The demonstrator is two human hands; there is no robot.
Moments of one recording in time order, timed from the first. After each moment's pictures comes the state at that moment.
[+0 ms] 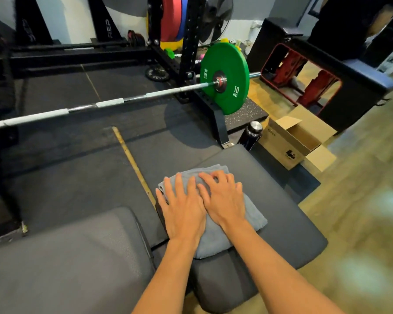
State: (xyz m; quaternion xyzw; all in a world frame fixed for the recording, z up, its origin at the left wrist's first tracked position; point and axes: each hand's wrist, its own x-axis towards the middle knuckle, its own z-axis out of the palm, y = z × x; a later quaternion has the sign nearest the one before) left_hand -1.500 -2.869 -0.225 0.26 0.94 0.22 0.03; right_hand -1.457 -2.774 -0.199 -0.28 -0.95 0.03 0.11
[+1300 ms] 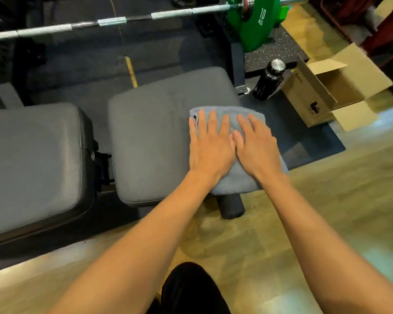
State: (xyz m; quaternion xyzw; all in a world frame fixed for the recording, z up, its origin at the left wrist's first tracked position) left_hand -1.339 -2.727 -0.212 0.30 0.94 0.12 0.03; right_hand -1.288 -2.617 -0.205 -0.24 -0.96 0.14 0.05
